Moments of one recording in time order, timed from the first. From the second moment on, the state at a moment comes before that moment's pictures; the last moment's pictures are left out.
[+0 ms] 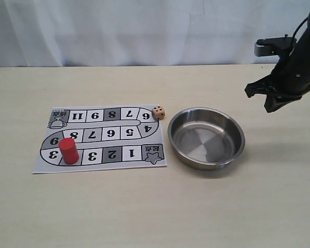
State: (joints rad) left arm 0.02 0.00 0.01 0.09 0.15 -0.05; right arm 0.02 1.87 -1.44 0.02 0.97 -0.14
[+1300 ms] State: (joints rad) left arm 0.02 0.00 0.01 0.09 0.15 -0.05; right arm 0.02 0.12 -0.83 0.02 0.82 -0.03
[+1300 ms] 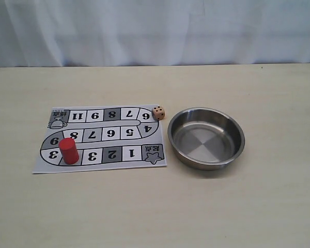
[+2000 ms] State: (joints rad) left arm 0.02 0.00 0.01 0.09 0.15 -0.05; right arm -0.02 0.00 -0.68 0.01 0.66 -0.02
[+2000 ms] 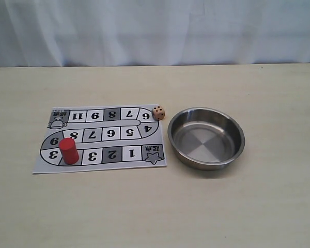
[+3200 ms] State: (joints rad) left arm 0.02 0.00 0.01 0.09 0.15 -0.05; right arm -0.02 0.00 0.00 0.01 0.14 -0.02
